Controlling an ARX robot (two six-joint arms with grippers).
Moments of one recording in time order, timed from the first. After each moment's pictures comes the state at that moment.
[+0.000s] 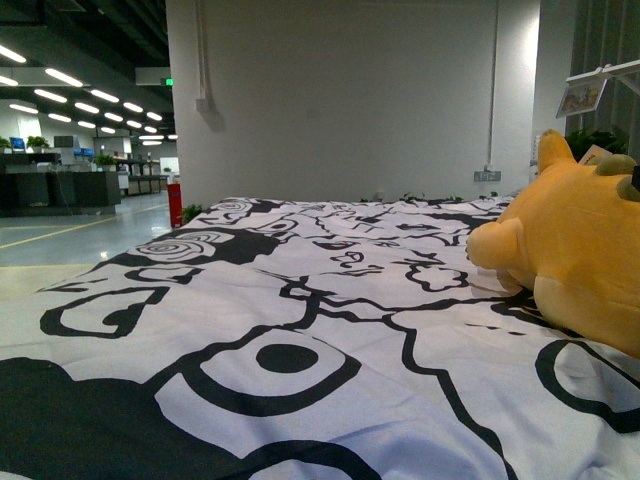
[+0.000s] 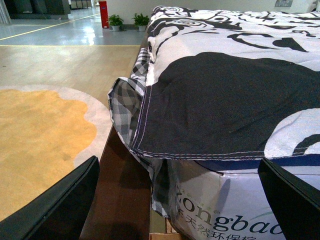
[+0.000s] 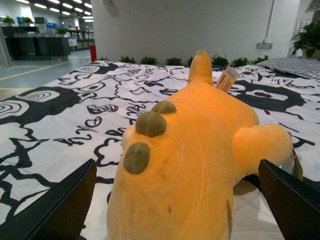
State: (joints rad) left arm 0.00 0.00 0.01 0.00 0.00 0.00; right arm 0.10 1.12 0.49 0.80 0.06 -0.01
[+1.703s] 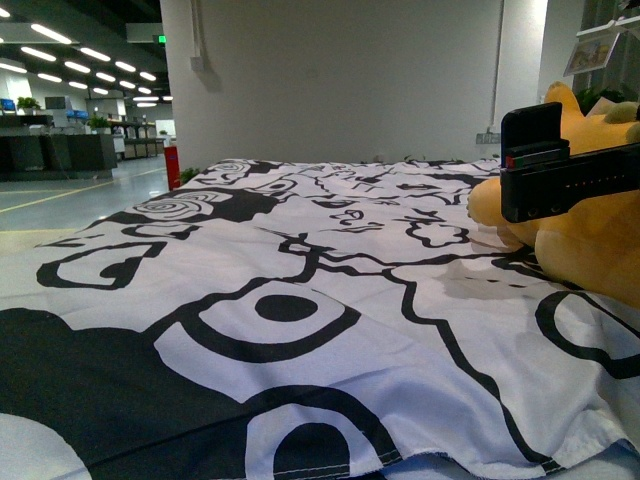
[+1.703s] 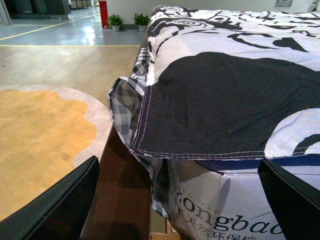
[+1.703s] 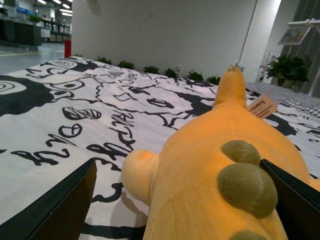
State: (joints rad) left arm 0.00 0.00 0.01 0.00 0.00 0.00; right arm 0.24 1.54 0.70 1.07 0.29 -0.20
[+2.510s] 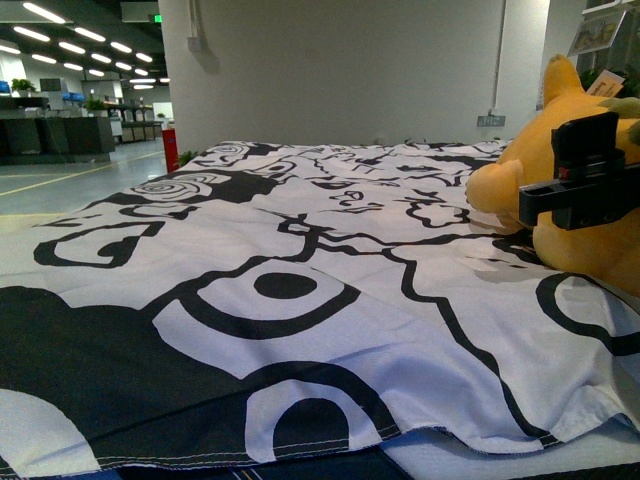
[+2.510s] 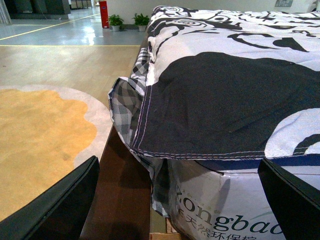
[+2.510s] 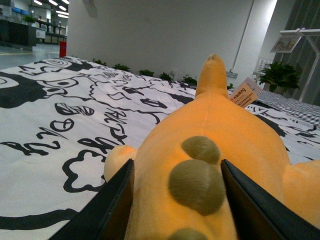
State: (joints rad) left arm 0.00 0.00 0.01 0.00 0.00 0.00; right arm 0.22 1.53 0.64 1.14 0.26 -0.24
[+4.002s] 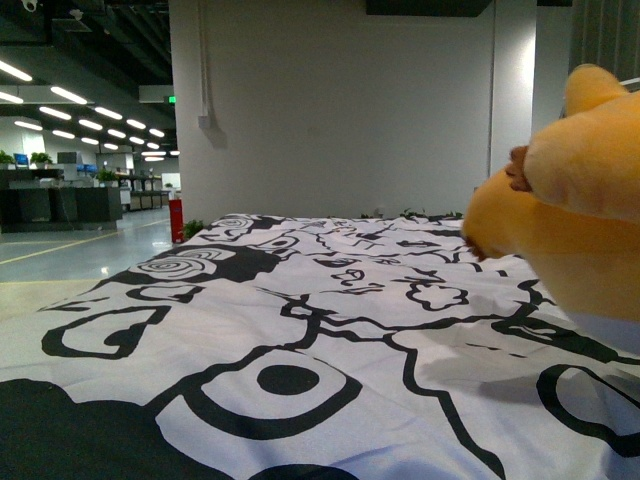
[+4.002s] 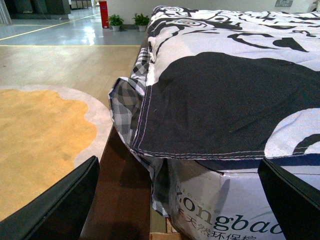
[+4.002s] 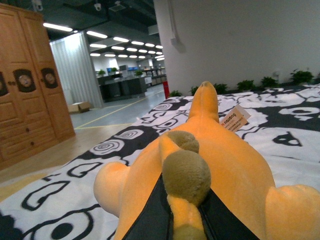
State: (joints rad) left arm 0.00 0.00 0.01 0.00 0.00 0.00; right arm -0.18 0.64 0.40 0.62 -0.51 0.37
